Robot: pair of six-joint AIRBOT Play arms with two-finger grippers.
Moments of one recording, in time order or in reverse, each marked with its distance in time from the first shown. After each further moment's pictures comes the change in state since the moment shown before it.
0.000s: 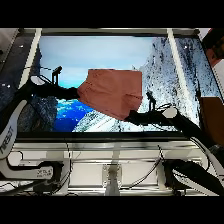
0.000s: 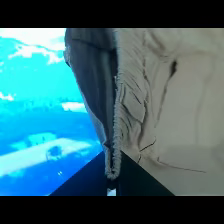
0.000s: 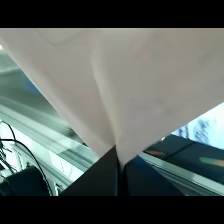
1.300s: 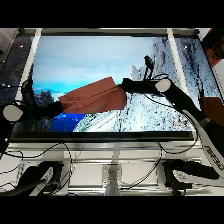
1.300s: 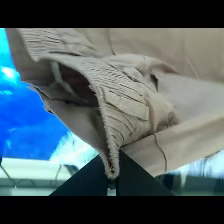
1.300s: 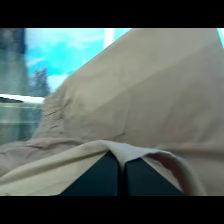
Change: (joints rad) left arm -0.027 0.673 -0.368 0.407 0.006 -0.635; right arm 0.012 -0.317 0.531 -0.190 -0.182 0.085
